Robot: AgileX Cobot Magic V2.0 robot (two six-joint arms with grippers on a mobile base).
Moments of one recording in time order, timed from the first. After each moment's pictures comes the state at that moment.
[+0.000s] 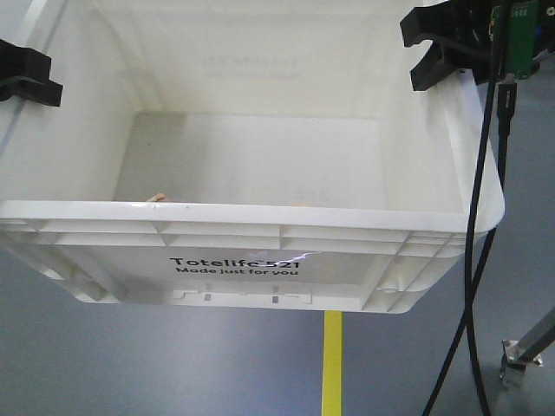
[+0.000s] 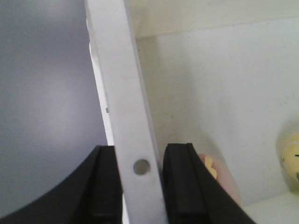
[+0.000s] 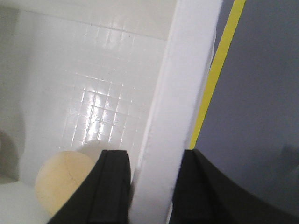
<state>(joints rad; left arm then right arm) -0.08 1.29 -1.39 -0.28 1.10 0.13 0.28 1.49 -1.68 0.15 1.30 0.06</state>
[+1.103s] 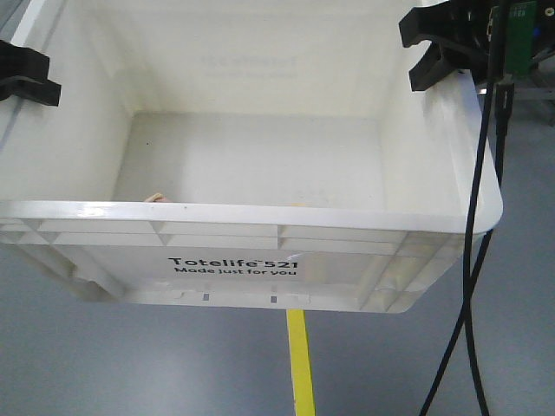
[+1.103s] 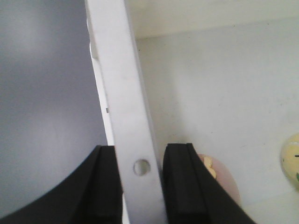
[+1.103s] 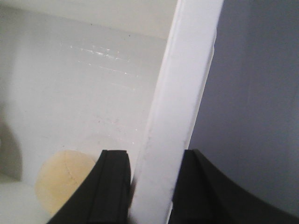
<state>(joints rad) -0.08 1.29 -1.39 -0.28 1.10 0.13 0.29 1.49 -1.68 0.15 1.30 0.06</state>
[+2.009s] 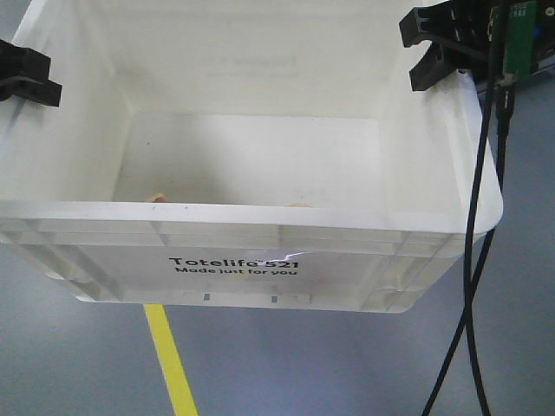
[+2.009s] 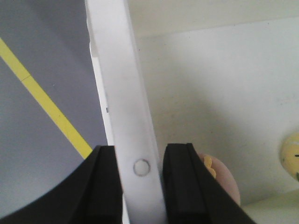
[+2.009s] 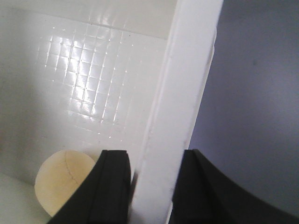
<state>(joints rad) -0.08 1.29 -1.39 -0.28 1.10 0.13 0.29 1.49 -1.68 0.15 1.30 0.06</state>
